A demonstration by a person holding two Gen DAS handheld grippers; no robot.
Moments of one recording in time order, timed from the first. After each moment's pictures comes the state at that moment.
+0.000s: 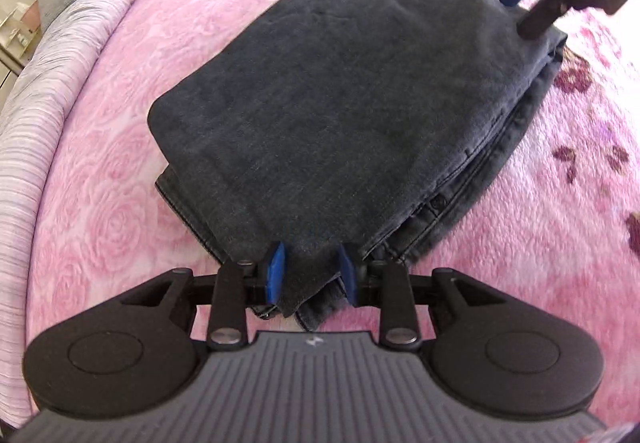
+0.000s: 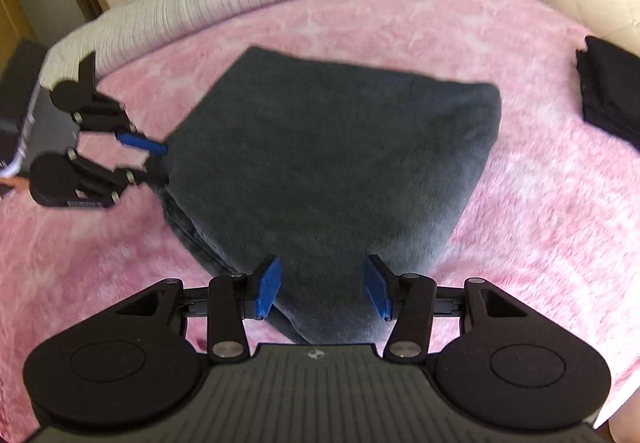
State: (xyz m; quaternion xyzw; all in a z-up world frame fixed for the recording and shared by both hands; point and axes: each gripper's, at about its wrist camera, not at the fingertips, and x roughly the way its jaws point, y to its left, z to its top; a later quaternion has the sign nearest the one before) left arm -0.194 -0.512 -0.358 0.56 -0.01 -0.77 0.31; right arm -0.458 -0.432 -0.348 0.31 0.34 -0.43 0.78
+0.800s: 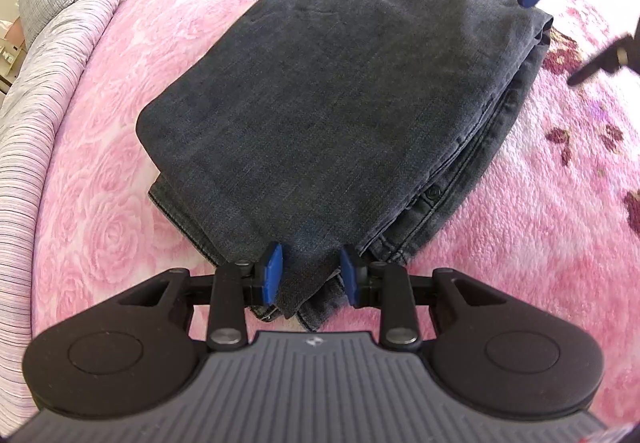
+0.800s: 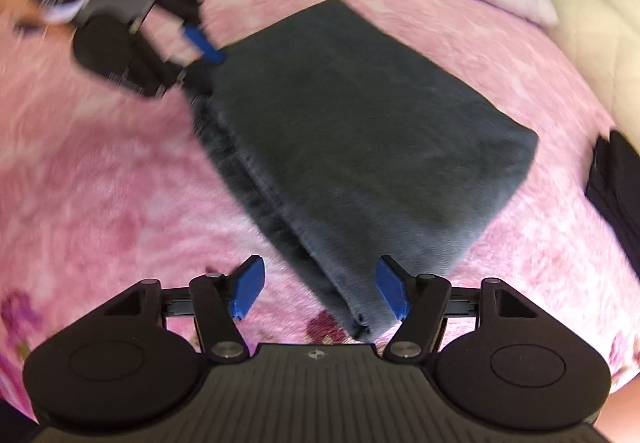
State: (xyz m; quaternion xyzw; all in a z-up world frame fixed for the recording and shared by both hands) left arm -0.193 -0.512 -0.357 0.56 -0.02 -0.77 0.29; right arm -0.409 -0.382 -0.351 0.15 0.49 -0.40 0.77
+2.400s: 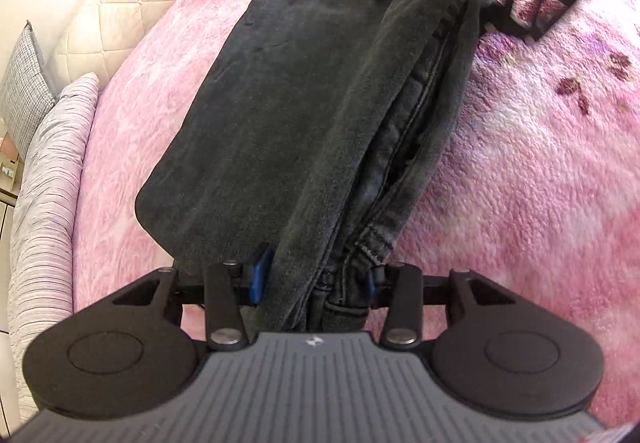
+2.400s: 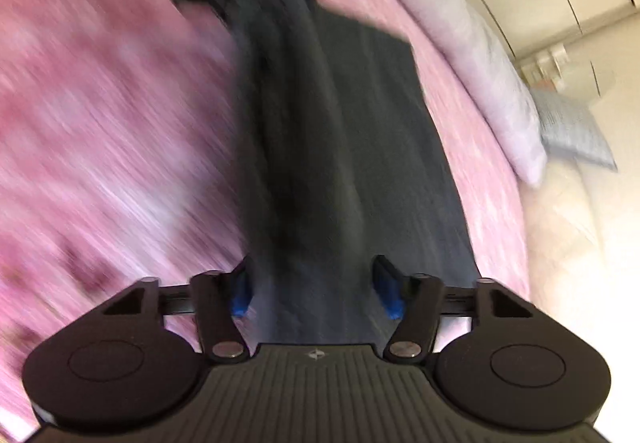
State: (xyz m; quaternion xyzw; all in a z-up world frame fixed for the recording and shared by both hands) left arm -0.211 -0.508 -0.385 0.55 -0.18 -0.78 0.23; right arm -0.378 -0.409 -0.407 -0.15 0.58 -0.38 0.70
